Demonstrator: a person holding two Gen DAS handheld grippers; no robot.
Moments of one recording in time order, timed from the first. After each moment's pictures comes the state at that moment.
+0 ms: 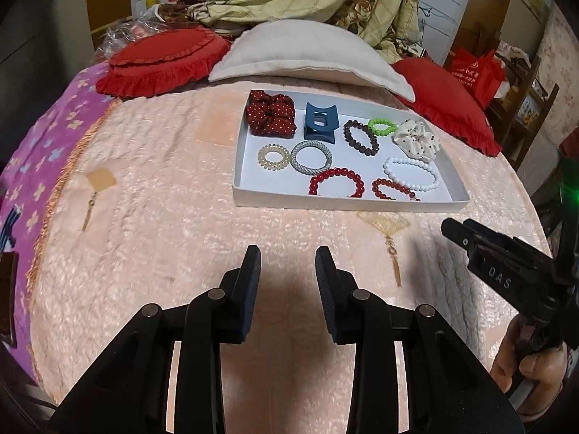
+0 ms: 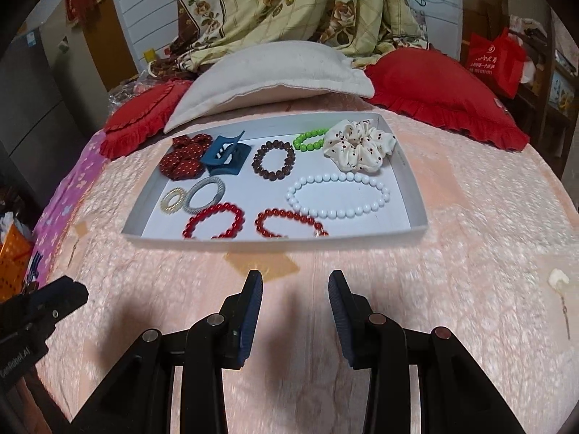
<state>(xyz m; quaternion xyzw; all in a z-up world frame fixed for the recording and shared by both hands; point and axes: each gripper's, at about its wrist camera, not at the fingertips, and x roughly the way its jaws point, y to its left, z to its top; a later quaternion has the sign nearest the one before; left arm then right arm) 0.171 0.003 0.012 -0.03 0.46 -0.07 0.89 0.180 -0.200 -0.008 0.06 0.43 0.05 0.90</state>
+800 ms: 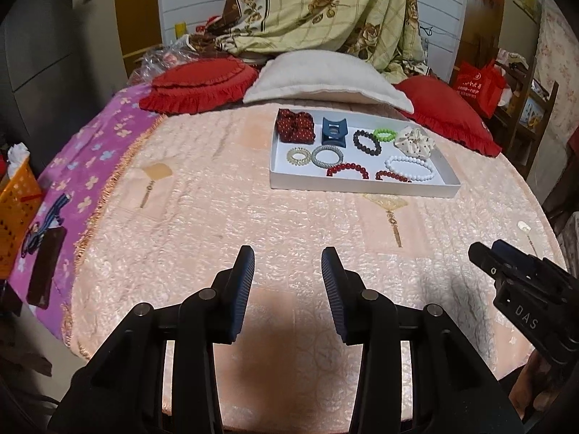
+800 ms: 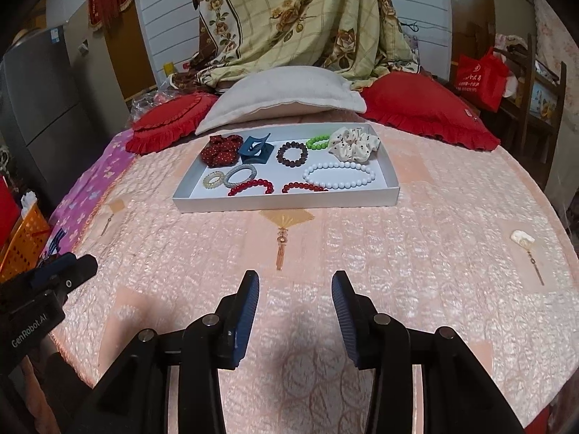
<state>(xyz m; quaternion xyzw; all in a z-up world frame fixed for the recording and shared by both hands) 0.076 0.015 0.039 -0.01 0.40 -0.02 0.92 0.065 -0.184 0.021 0.05 0.39 0.05 0.92</state>
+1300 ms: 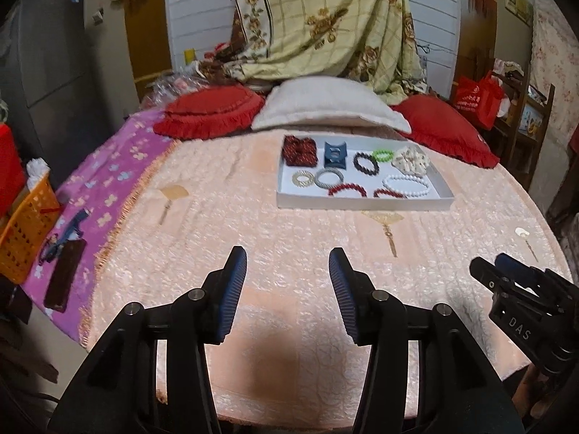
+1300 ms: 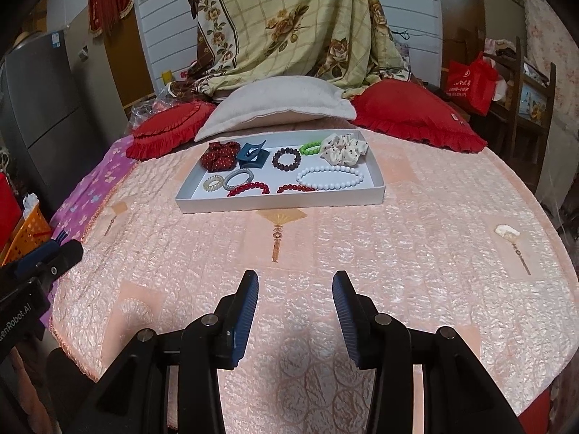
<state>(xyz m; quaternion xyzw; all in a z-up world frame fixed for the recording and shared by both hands) 0.046 0.011 0.061 0.01 0.35 0.00 0.94 0.038 -0.186 0.030 0.05 0.37 0.03 0.93</state>
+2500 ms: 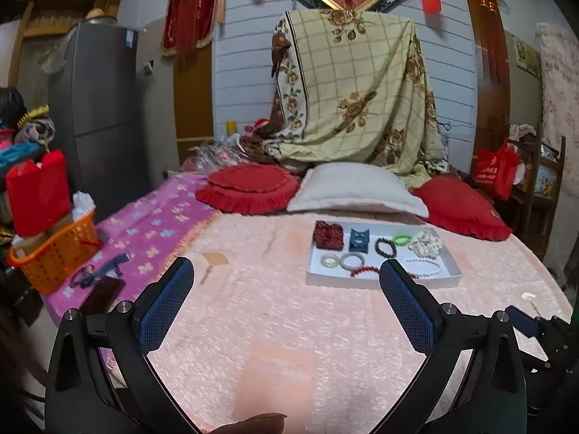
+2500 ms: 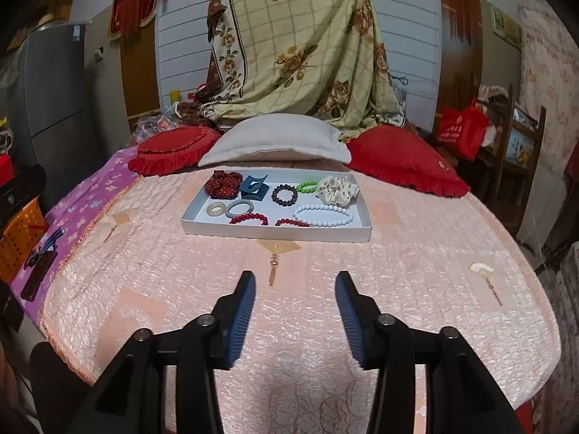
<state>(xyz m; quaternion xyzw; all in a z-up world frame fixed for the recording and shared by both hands) 0.000 0.032 0.107 -0.02 0.21 0.06 0.98 0.006 -0.170 0.056 0.00 0.30 0.01 0.95</state>
